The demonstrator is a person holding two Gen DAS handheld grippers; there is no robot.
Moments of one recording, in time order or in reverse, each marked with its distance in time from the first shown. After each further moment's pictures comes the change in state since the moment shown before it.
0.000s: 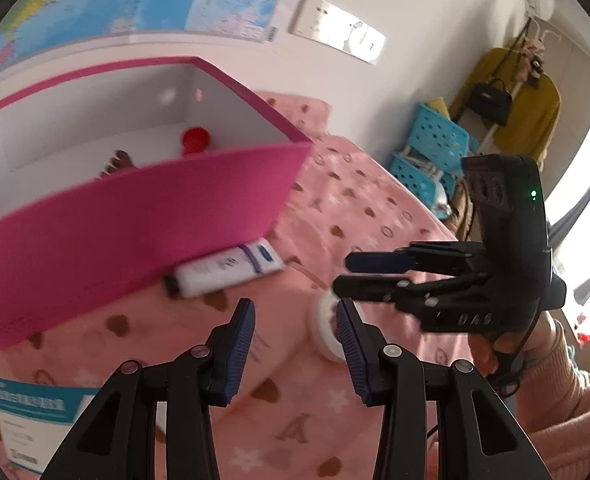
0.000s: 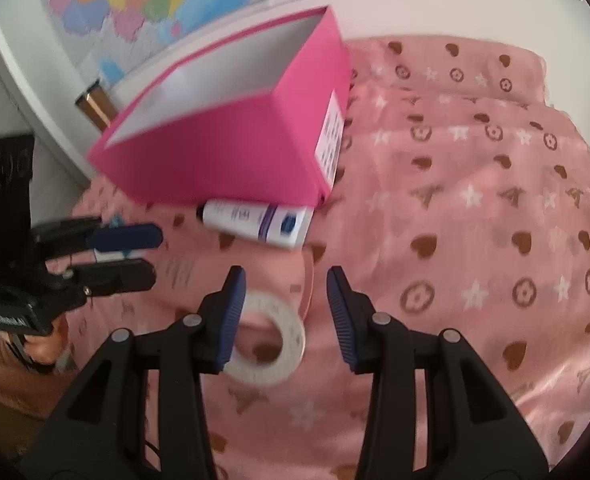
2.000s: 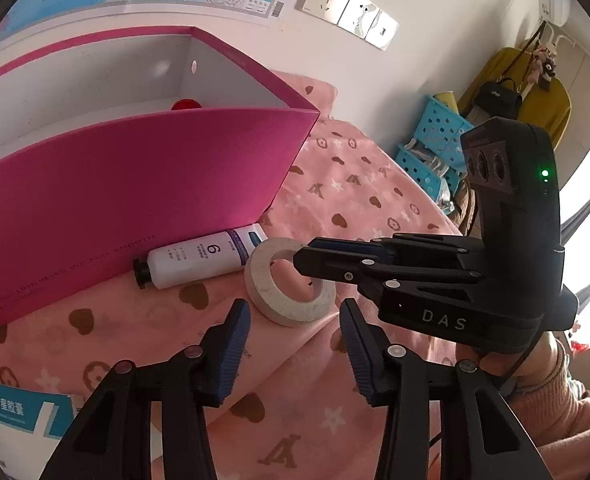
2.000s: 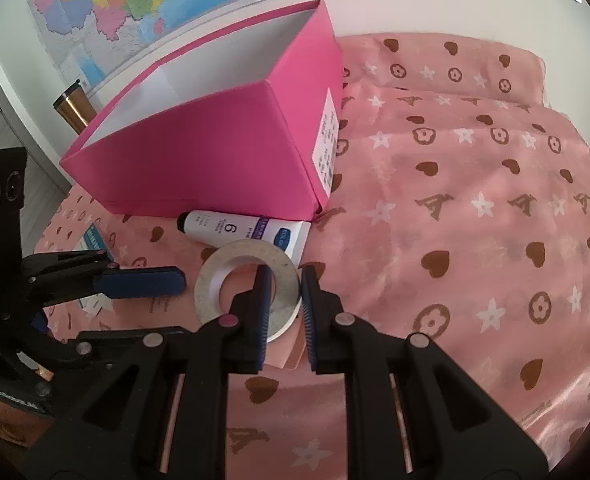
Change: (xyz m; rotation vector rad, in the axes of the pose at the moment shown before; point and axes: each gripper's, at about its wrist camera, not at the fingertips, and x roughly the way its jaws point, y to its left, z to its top) left arm 0.032 0.003 0.006 -0.055 0.042 -0.014; right arm 0.023 0.005 0.013 0.029 -0.022 -0.066
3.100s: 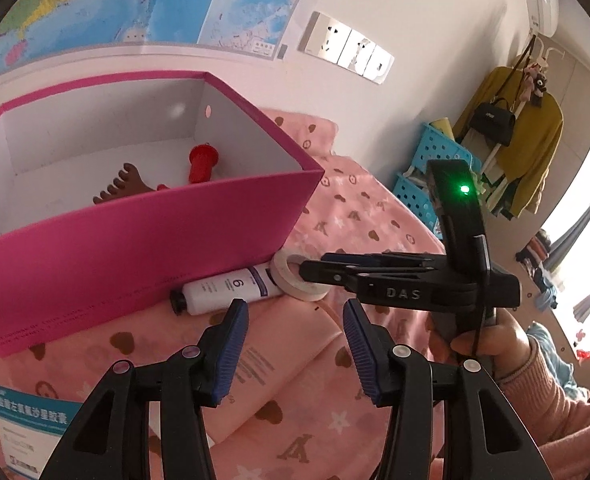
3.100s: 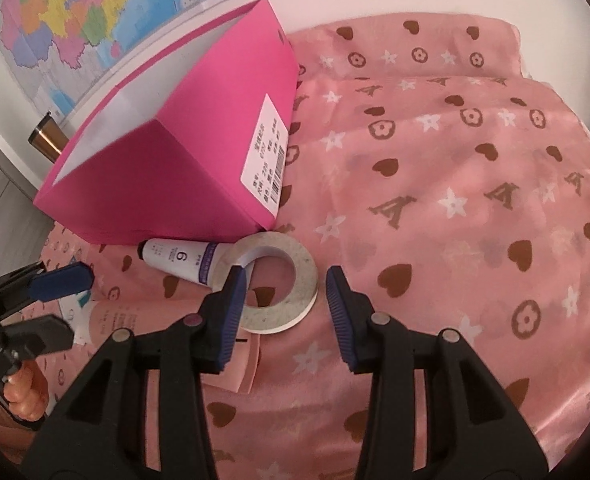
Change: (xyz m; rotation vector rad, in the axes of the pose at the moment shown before) left arm -0.037 0.005 0.006 0.009 -0.104 0.013; right arm 0.013 -0.037 0.012 0.120 0.014 -0.018
